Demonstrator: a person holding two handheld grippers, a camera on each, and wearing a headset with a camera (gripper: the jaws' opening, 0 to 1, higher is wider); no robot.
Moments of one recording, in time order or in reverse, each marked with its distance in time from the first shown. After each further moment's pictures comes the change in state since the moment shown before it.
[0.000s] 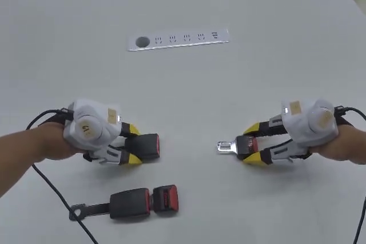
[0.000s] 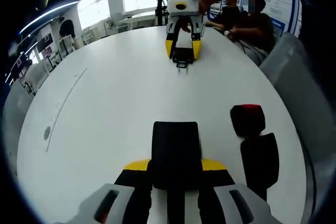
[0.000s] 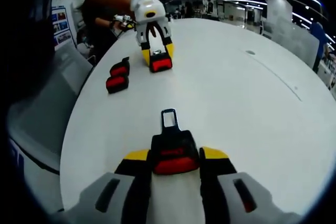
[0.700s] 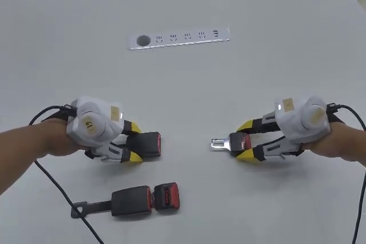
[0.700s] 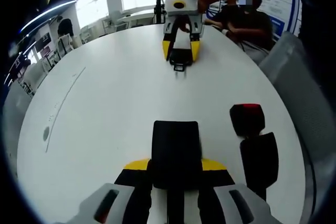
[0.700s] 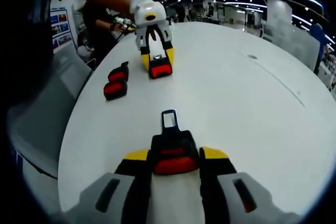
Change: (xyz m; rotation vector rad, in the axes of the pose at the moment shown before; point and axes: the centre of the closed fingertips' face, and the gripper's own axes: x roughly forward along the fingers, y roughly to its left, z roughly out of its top) left arm 0.001 0.000 -0.005 0.004 0.018 -0.011; right arm 0.016 -0.001 0.015 0.000 -0.031 0.006
